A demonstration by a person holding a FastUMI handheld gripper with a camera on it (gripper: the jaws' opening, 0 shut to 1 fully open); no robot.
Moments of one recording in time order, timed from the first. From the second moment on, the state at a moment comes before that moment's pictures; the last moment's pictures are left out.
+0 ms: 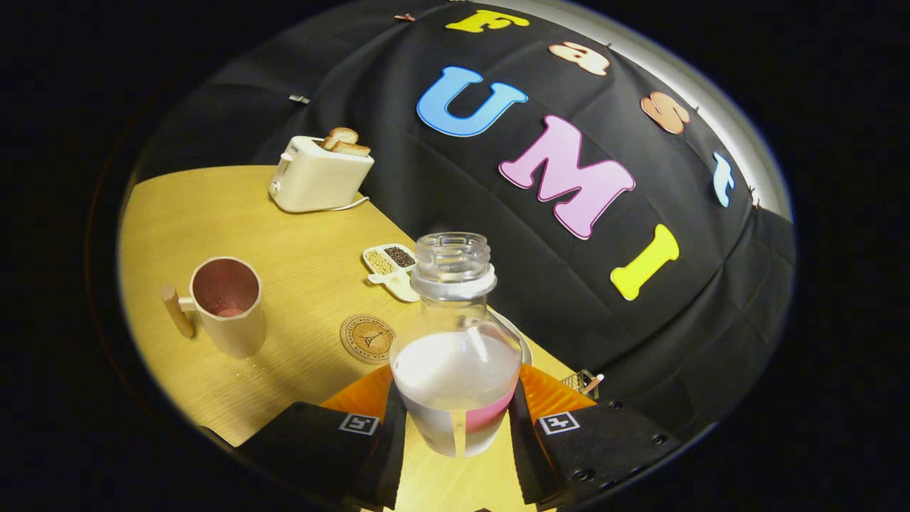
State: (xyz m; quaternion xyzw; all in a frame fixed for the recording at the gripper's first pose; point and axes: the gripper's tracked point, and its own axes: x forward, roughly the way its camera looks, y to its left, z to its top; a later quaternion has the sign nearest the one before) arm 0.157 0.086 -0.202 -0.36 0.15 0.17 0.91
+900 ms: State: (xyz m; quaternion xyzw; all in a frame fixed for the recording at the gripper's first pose) arm 0.154 0.145 -0.222 -0.58 0.10 0.20 0.78
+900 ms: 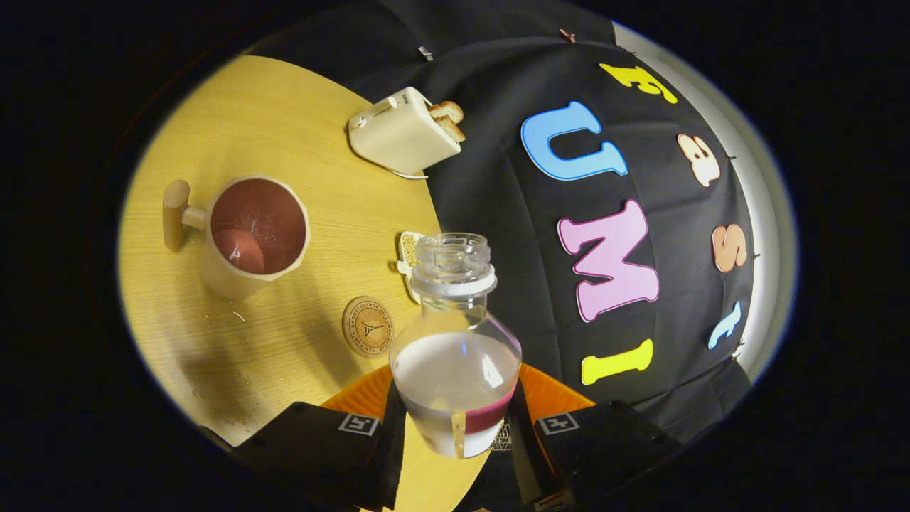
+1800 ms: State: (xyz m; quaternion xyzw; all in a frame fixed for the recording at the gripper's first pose) arm 0.166 0.186 -0.240 -0.73 0.03 0.25 0.63
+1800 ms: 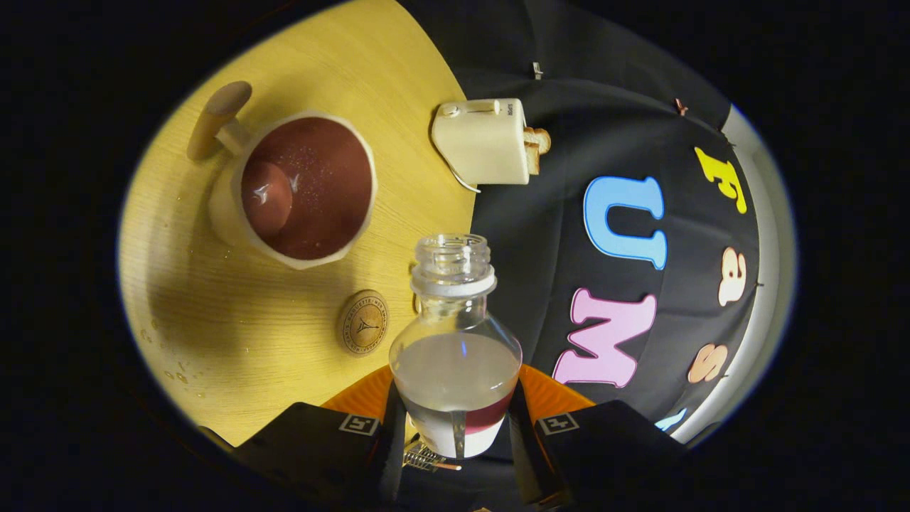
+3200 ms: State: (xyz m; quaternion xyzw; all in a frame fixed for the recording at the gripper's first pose) arm 0.171 0.214 -0.240 -0.82 -0.10 0.28 0.48
